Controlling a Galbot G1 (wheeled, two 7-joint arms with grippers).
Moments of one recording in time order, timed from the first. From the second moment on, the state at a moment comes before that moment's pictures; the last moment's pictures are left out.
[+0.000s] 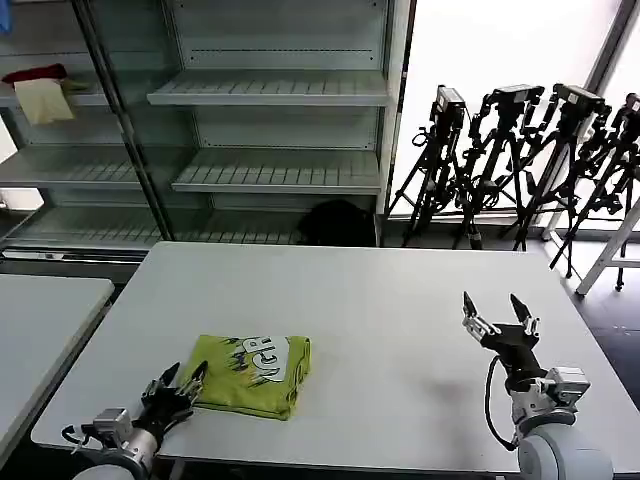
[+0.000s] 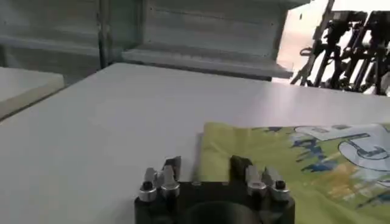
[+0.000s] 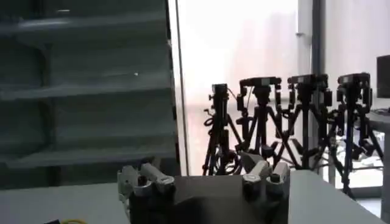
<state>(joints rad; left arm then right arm) 1.52 -1.27 -0.69 -2.02 -0.45 0.45 0.04 -1.36 1.35 0.74 2.17 0.34 -0.36 0.00</state>
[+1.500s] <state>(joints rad) 1.42 -0.98 -1.06 -1.97 -0.25 0.22 0.21 -1.38 1.35 0.75 2.15 0.37 -0.34 0.01</state>
